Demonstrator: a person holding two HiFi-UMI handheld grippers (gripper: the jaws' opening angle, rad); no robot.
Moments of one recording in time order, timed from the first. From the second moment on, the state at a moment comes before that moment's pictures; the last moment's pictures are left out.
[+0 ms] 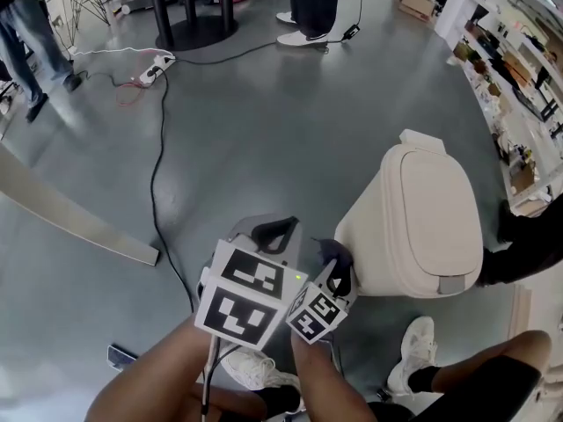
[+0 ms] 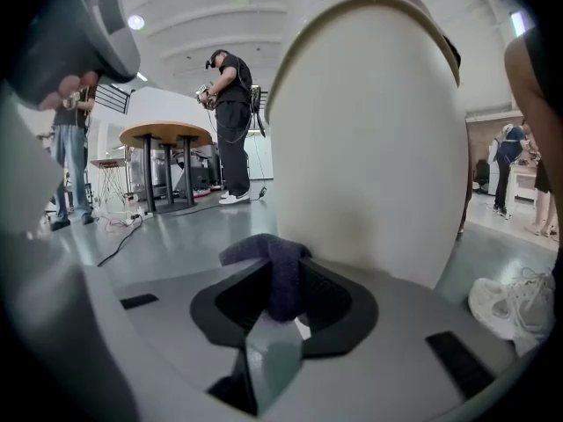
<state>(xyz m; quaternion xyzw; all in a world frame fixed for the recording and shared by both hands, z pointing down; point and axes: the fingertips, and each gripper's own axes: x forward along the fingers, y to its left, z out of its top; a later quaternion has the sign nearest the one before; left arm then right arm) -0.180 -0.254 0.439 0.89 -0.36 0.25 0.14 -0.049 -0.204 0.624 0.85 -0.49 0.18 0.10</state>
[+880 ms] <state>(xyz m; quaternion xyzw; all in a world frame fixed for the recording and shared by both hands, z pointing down) -0.209 -0.277 0.439 0.87 -0.41 0.25 0.11 -0.055 -0.226 0.580 0.85 -0.50 0.17 0.03</state>
